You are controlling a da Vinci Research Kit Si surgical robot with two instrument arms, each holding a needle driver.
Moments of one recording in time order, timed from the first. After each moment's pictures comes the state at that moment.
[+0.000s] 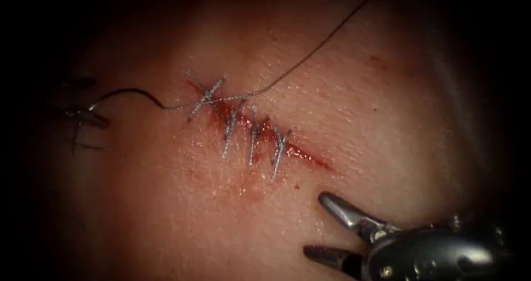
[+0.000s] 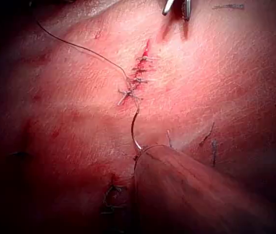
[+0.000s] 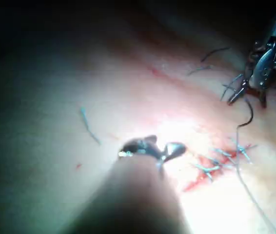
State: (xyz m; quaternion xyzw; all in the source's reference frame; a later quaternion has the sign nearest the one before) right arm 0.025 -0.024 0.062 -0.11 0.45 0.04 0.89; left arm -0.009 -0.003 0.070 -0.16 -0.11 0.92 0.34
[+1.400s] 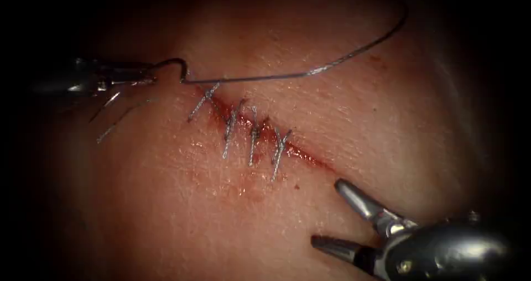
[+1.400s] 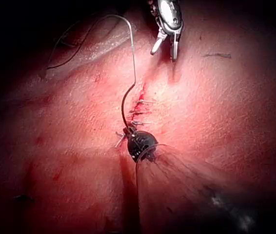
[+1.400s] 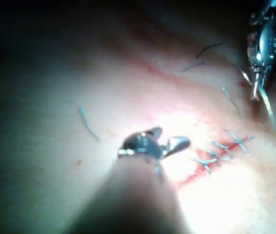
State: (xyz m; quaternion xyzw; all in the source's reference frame) right arm 0.024 -0.022 0.060 -0.16 0.50 0.14 0.84; left arm -0.020 0.000 0.059 -0.44 -0.10 0.82 0.36
